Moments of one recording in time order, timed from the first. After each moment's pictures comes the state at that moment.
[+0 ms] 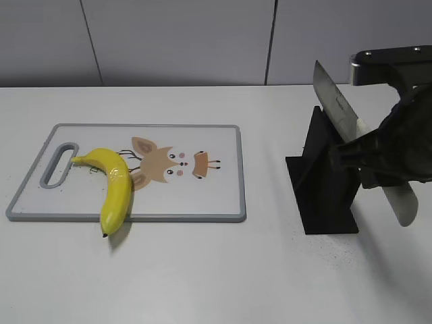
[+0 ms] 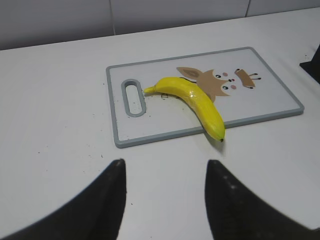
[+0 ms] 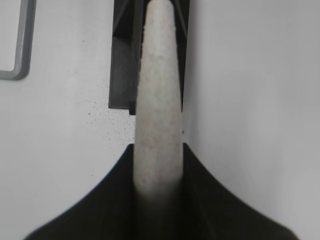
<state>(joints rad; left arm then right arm) -0.23 0.02 -0.51 -0.06 1.04 0.07 0.57 1.37 -0.88 -0.29 0.82 0.64</state>
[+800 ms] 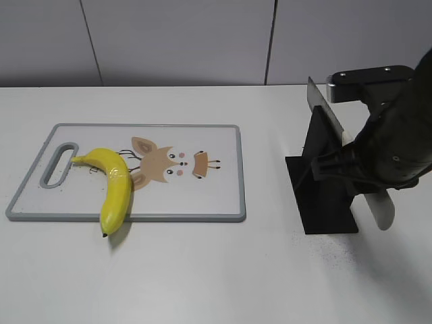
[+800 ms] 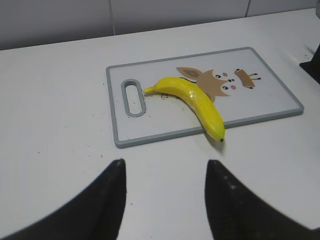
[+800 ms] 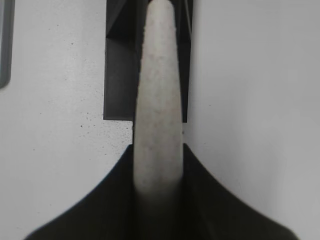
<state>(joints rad) -0.23 0.02 -0.51 -0.06 1.04 0.07 0.57 1.50 -0.88 -0.34 0.75 0.69</state>
